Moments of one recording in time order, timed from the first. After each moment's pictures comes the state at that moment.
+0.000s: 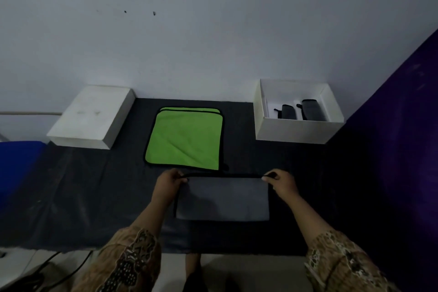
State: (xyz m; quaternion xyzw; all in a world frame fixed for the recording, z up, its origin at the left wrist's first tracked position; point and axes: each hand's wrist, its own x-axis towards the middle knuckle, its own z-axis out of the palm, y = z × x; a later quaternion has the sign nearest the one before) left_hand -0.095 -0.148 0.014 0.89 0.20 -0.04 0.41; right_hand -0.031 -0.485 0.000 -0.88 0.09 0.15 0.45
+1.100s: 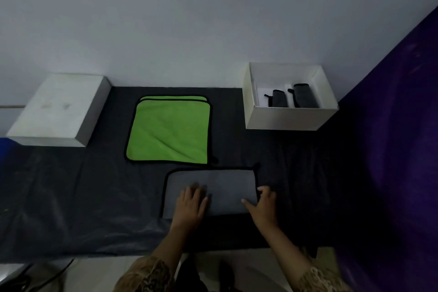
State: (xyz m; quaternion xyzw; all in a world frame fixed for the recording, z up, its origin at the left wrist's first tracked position) left_hand -0.127 -0.228 -0.080 0.97 0.04 -0.13 0.19; right_hand -0.106 -0.452 -0.051 -0.90 0.18 0.10 0.39
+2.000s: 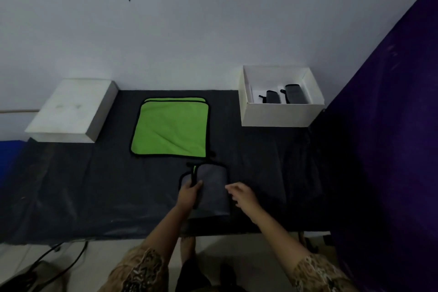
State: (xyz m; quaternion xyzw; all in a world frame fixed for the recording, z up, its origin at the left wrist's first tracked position) left_hand -0.134 -0.249 -0.012 0.73 0.29 -0.13 0.61; right_hand -0.127 -0.426 -0.007 -0.76 0.16 0.28 0.57
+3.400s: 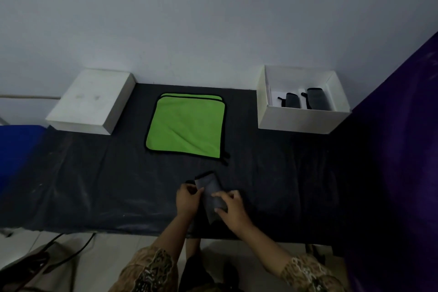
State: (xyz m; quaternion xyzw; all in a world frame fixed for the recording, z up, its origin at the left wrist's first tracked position) left_hand -0.140 -0.217 -0.053 0.79 0.34 -0.05 0.50; right_hand -0.147 -0.375 -0.032 -0.89 -0.08 0.22 0.39
